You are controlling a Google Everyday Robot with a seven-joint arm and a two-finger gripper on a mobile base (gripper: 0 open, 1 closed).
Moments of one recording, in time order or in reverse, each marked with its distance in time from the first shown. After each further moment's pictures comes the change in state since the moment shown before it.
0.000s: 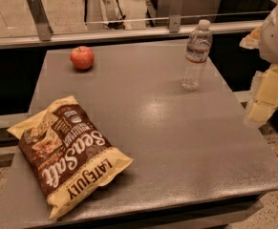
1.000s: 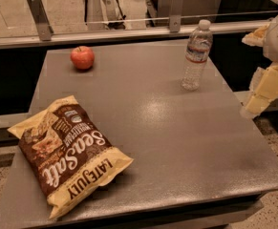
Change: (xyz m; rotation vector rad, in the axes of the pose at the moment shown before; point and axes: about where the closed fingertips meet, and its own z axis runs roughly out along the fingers) arm 0.011 -0.033 0.020 0.049 -0.123 0.028
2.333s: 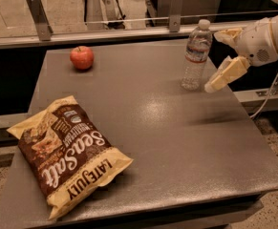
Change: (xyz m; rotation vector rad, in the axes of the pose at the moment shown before) arm -0.036 -0.087 0.082 -0.018 -0.507 0.065
